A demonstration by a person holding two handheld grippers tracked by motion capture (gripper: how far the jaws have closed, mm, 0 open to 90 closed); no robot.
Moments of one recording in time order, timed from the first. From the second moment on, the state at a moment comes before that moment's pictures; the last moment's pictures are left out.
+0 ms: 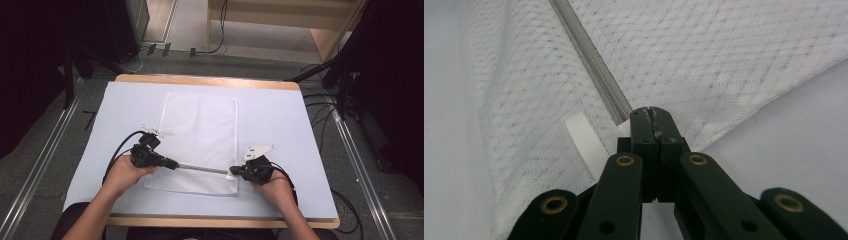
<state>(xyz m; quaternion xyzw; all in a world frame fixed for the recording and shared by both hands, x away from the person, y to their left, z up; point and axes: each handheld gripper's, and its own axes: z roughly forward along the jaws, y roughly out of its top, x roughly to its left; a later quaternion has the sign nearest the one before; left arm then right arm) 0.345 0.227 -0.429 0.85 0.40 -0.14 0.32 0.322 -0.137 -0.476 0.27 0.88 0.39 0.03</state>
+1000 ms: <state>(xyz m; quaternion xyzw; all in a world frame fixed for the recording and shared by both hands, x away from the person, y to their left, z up) 0.343 0.269 -0.427 0.83 0.45 -0.11 0.31 0.321 -0.135 -0.475 0.28 0.88 0.39 0.03</state>
